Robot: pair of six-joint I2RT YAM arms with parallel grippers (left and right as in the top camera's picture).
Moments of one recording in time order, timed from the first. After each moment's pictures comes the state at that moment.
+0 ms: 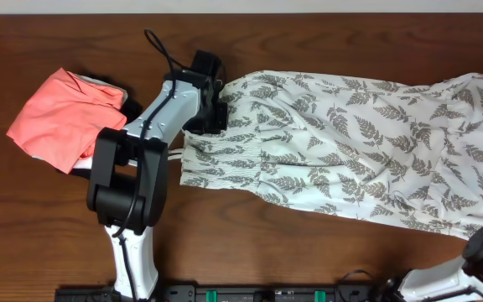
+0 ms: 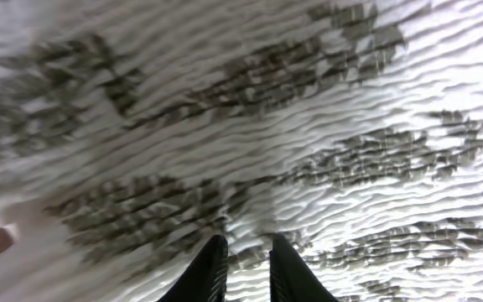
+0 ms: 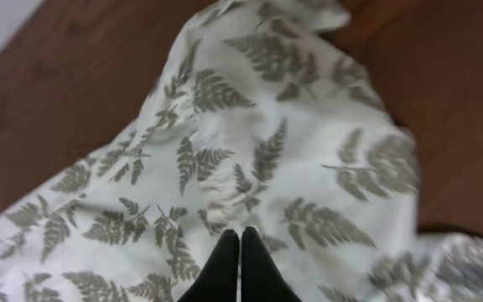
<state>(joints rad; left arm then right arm) -0.29 2.10 1.52 -0.86 0.12 -0.23 -0.72 1.78 1.50 -0.75 -0.28 0.12</state>
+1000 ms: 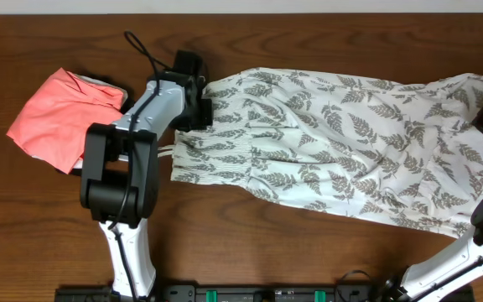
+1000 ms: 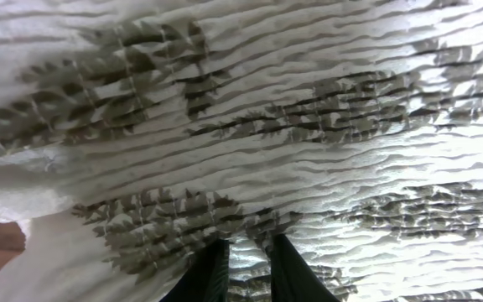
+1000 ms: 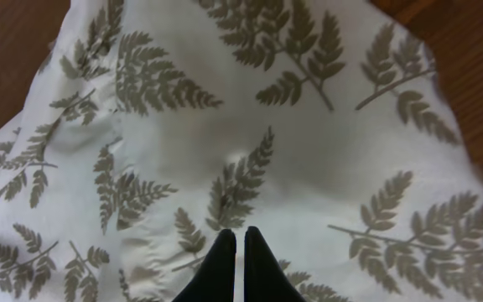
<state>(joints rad) -0.19 2.14 1.50 -0.76 0.10 -0.22 -0.65 2.01 1.49 -0.63 -0.20 0.09</state>
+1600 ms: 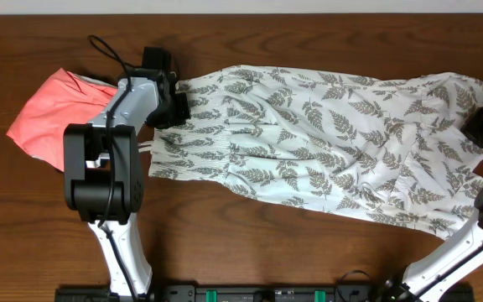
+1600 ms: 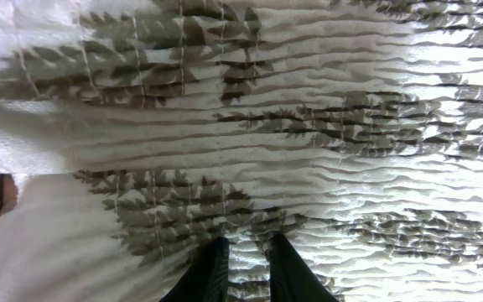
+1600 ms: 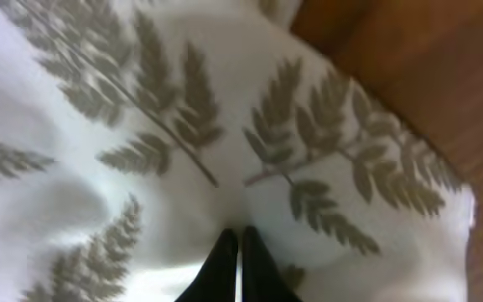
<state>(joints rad) -0.06 2.14 1.50 -0.76 0.12 -0.25 -0.65 2.17 1.50 -0.55 -0.19 0.09</state>
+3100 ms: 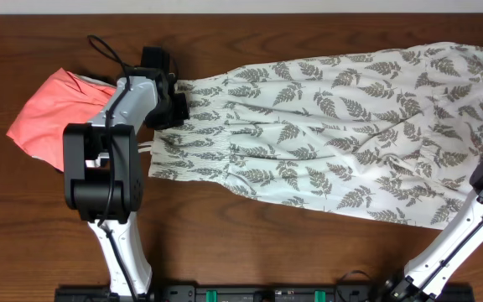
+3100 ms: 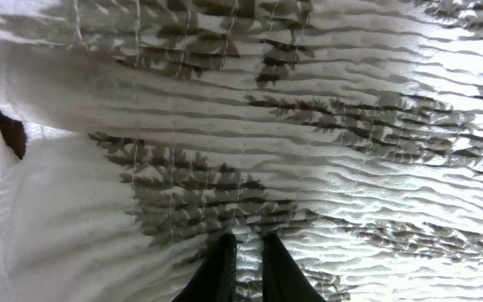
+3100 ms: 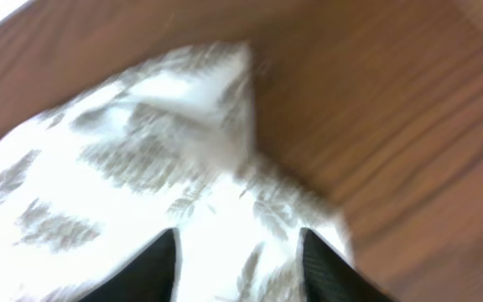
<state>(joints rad) -0.06 2.14 1.51 -0.79 0.12 -0.25 -0.64 2.50 2.34 -0.84 -0.17 0.05</state>
